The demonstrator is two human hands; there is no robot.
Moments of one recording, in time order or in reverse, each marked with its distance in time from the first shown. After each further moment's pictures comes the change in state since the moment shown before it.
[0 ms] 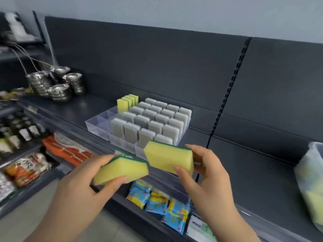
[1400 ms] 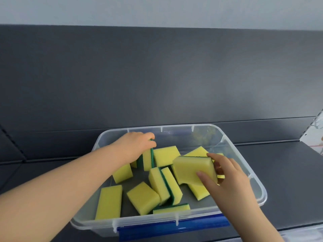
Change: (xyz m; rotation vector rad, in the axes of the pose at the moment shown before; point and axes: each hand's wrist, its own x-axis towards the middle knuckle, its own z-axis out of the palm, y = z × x) left_hand 0.089 0.416 0.551 0.623 -0.843 1.092; right_hand -0.119 0.242 -0.539 -0.541 0.419 0.546
